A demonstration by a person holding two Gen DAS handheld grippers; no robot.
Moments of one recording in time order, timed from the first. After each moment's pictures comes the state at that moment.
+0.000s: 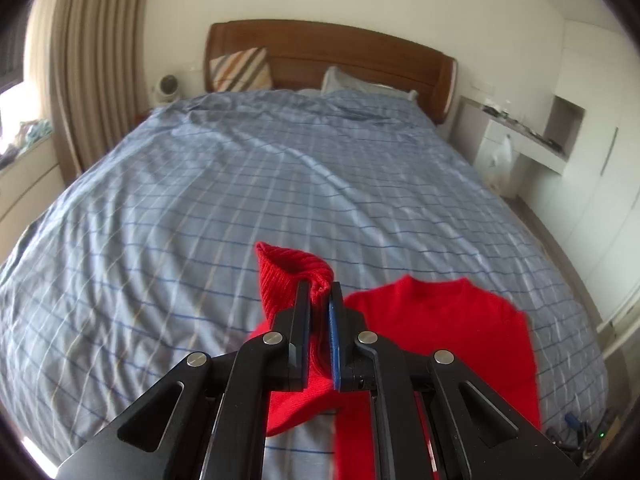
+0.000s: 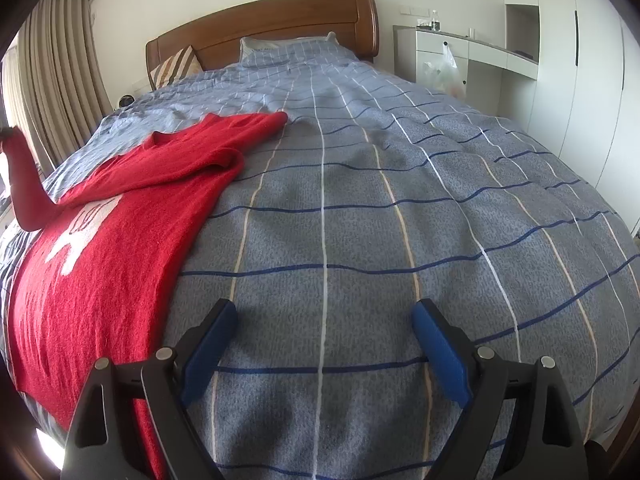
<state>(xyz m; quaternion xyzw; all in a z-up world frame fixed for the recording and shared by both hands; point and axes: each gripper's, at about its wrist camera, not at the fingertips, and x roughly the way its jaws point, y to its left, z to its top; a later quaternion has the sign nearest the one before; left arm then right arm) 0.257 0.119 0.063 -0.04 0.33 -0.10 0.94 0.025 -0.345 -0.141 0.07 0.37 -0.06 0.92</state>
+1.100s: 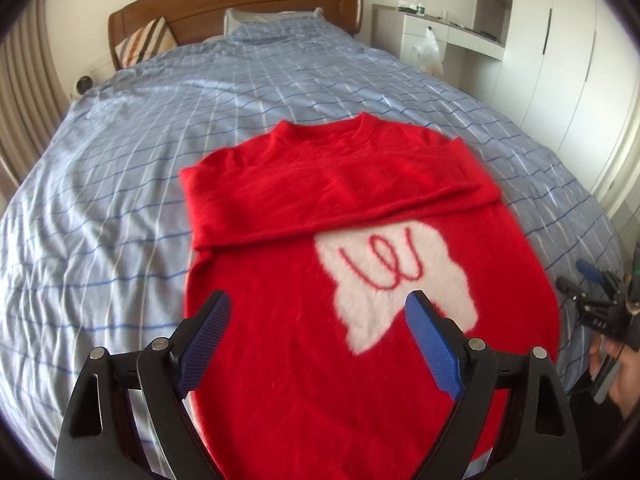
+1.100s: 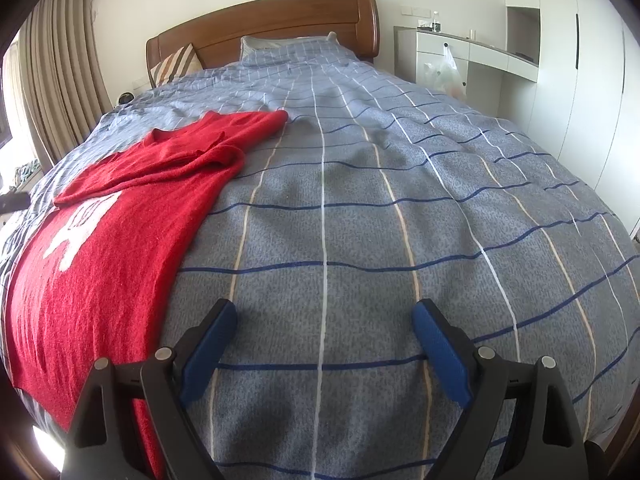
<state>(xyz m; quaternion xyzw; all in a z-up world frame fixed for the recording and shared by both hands) 0.139 0.025 -0.065 0.07 0.41 -0.17 0.89 0.025 -0.344 -0.142 0.06 0.37 -0.07 0.92</state>
